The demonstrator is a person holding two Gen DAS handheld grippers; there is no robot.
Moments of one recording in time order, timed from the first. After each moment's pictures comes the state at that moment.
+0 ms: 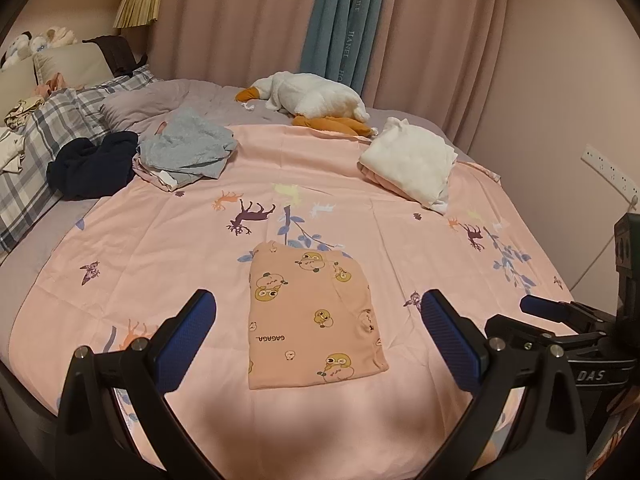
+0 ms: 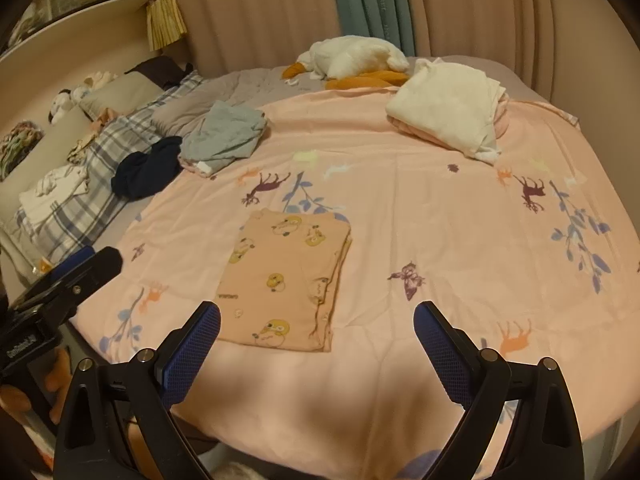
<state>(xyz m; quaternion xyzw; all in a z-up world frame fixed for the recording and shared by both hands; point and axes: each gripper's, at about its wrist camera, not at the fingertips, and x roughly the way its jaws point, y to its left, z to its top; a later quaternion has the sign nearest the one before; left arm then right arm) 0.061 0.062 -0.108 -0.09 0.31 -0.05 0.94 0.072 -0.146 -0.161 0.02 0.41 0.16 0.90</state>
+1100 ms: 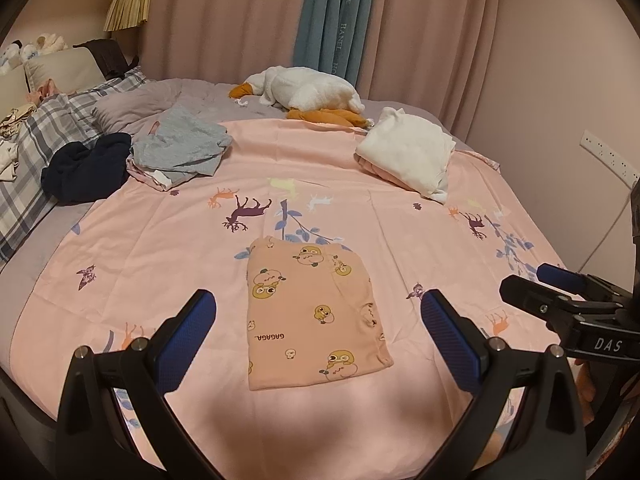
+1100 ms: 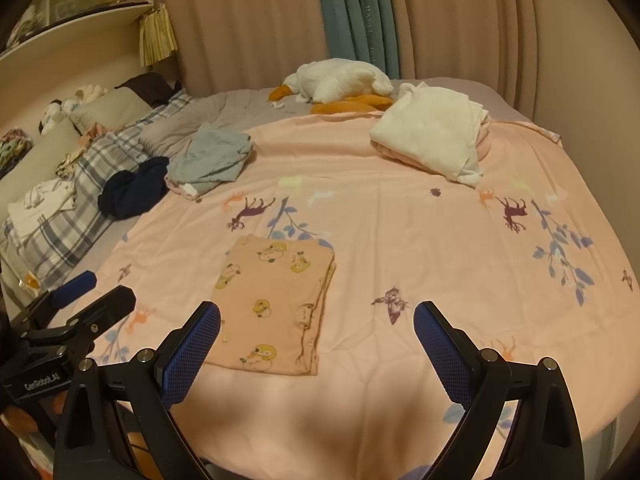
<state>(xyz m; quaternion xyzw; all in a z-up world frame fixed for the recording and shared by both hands) 0.067 0.055 -0.116 -0.07 0.32 -0.06 0.94 0.072 -0.146 -0.151 0.02 0.37 0.12 0.92</state>
